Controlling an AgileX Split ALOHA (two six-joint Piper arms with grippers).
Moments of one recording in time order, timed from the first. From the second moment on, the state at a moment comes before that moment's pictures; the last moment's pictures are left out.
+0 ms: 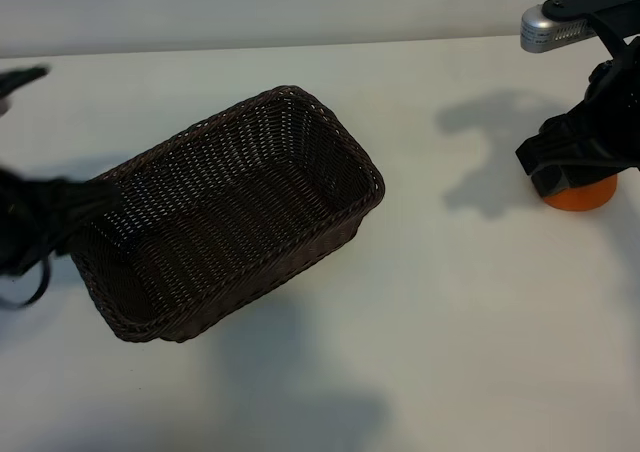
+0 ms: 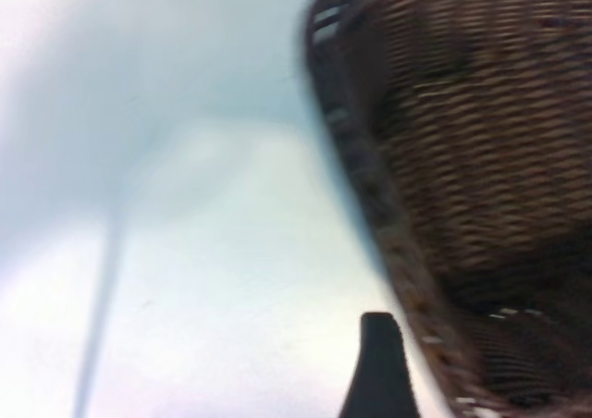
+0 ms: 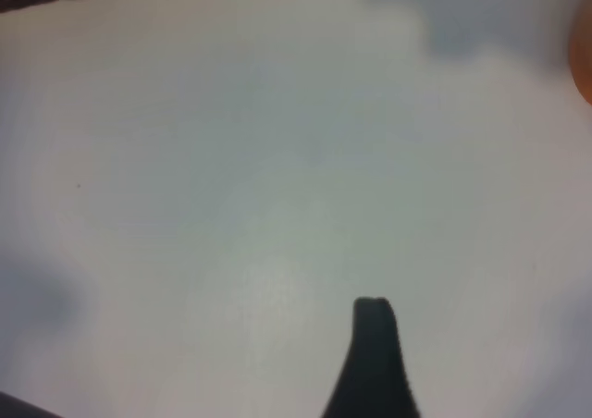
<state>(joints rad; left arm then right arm) -0.52 1.13 -0.82 0.33 0.99 -0.98 0.19 1.46 -1.18 0.13 1.09 -0.06</state>
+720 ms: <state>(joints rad) -0.45 1.23 -0.73 0.36 0.85 -1.12 0.19 1.46 -1.18 0.13 1.09 -0.07</state>
